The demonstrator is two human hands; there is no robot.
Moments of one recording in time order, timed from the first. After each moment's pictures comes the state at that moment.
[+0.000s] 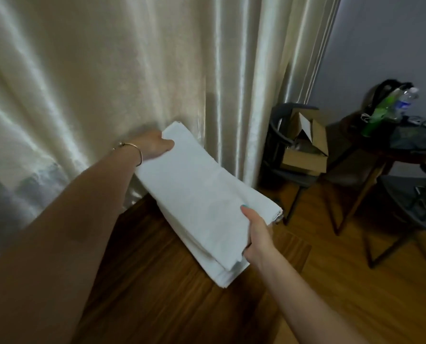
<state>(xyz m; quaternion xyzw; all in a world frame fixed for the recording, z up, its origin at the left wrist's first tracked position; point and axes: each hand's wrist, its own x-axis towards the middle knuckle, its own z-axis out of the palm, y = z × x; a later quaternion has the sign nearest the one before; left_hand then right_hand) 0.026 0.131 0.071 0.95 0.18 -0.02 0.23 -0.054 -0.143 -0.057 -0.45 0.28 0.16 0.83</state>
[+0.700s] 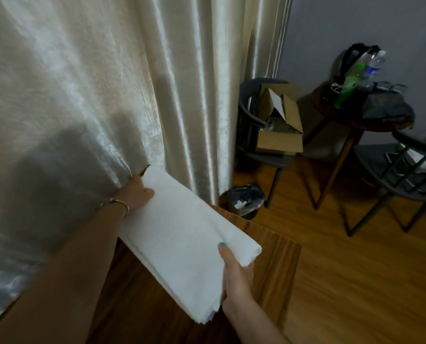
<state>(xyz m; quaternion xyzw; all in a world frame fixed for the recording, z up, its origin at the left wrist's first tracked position) 0.107 0.125 -0.104 0.95 0.19 -0.12 0.22 -0.053 -0.131 -0.129 -0.45 0.40 0.10 0.79</state>
